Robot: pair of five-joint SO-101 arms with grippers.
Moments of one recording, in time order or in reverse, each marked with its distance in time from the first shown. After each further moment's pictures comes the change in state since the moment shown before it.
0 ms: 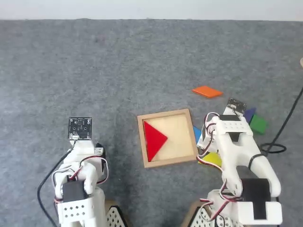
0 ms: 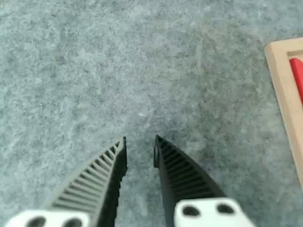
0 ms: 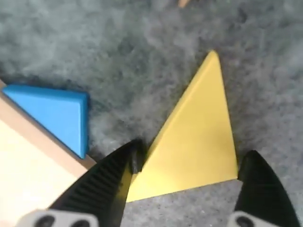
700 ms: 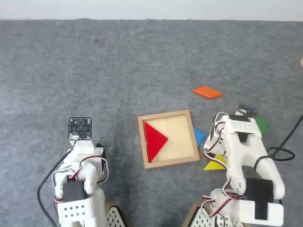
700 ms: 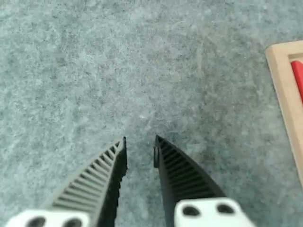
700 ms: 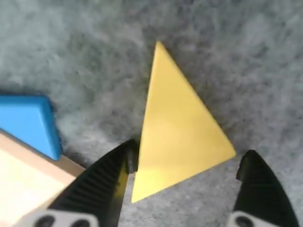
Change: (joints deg) left arm 0.0 0.0 0.0 0.0 0.0; right arm 6.2 0.0 -0.1 4.7 -0.4
